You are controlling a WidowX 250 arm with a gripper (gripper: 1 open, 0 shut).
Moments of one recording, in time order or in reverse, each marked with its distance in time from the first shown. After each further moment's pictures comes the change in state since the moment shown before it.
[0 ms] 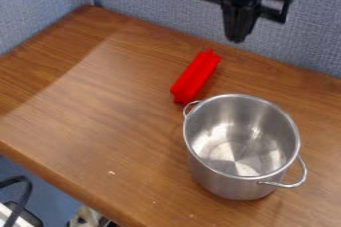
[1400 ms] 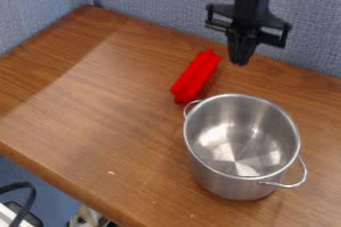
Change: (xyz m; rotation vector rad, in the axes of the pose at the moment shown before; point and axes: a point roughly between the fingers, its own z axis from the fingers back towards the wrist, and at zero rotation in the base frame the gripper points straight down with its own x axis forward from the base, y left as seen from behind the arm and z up) arm 0.013 0.004 -0.062 -0.001 0.021 0.094
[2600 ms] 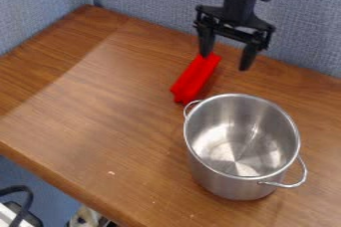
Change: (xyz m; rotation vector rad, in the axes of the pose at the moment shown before) arm 0.008 0.038 0.001 0.052 0.087 0.039
